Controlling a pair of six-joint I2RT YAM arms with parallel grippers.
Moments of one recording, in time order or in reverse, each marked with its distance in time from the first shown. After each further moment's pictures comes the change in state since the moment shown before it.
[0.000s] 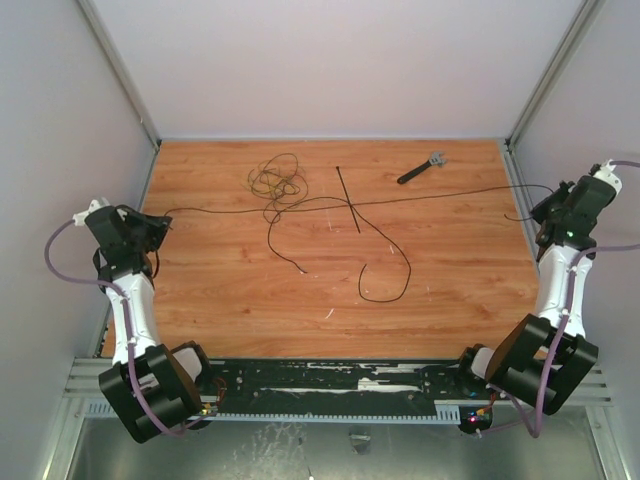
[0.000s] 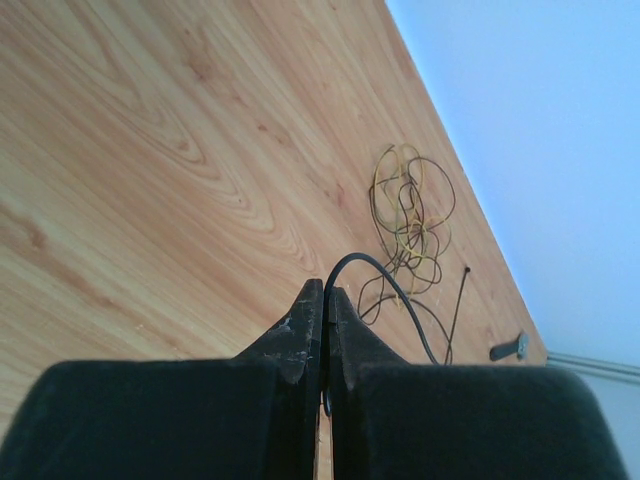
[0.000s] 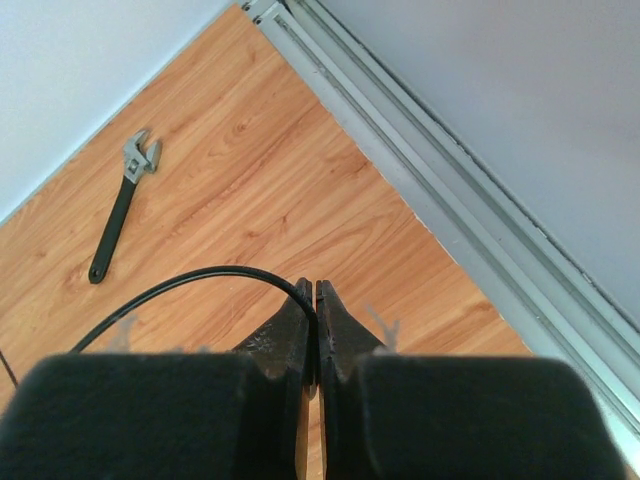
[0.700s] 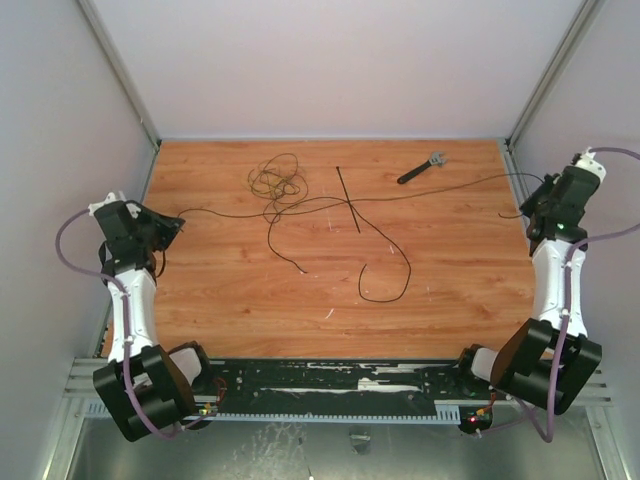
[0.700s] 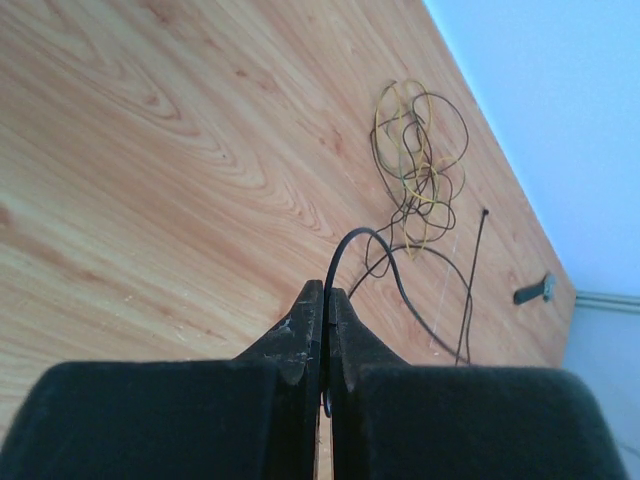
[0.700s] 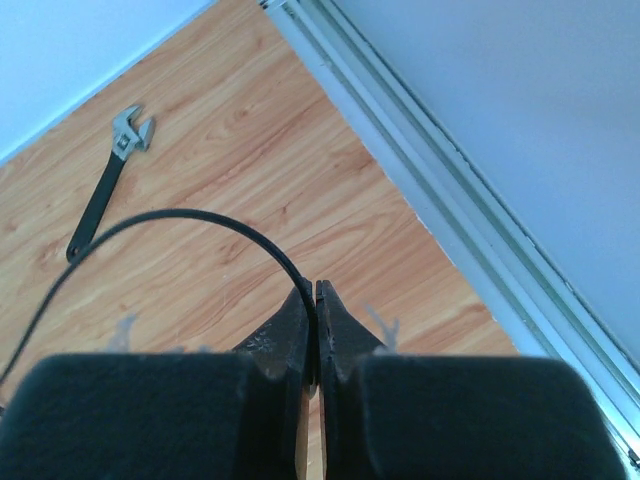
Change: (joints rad) left arm -0.085 0.017 0.044 -0.094 0.035 0.100; right arm 0.135 0.002 0.042 -0.049 0.092 -0.078
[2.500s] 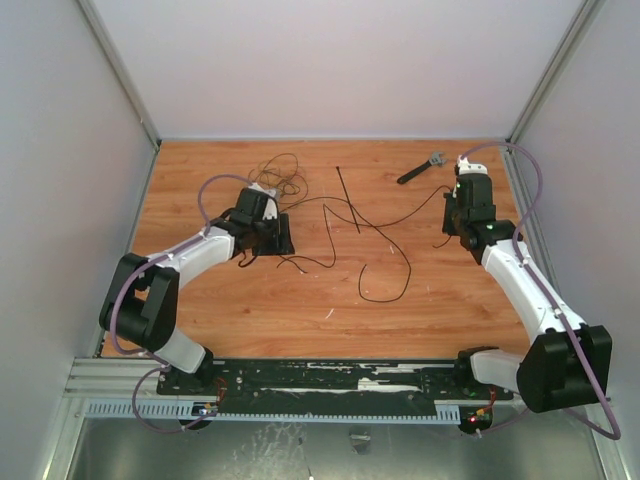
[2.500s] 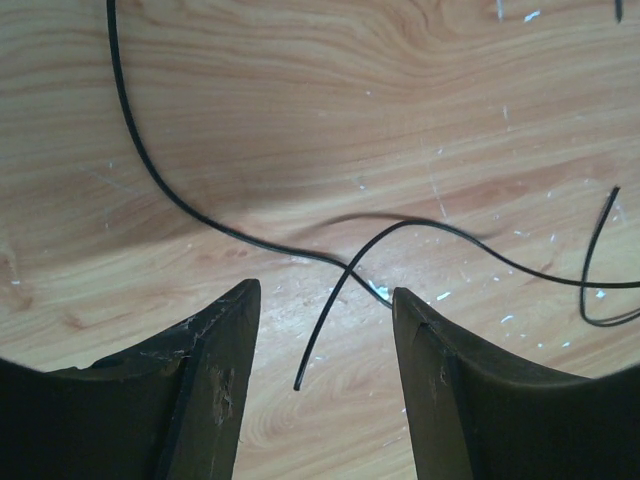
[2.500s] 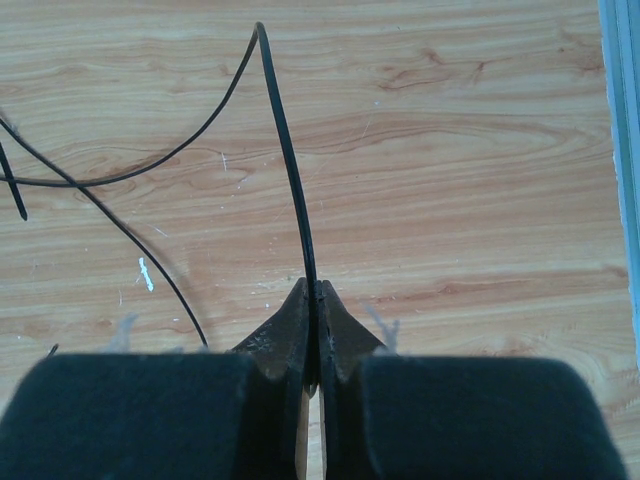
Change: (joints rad) left arm -0.808 0.501 0.144 -0.022 -0.201 0.277; right arm 0.558 0.002 -0.071 -0.169 0.227 -0.122
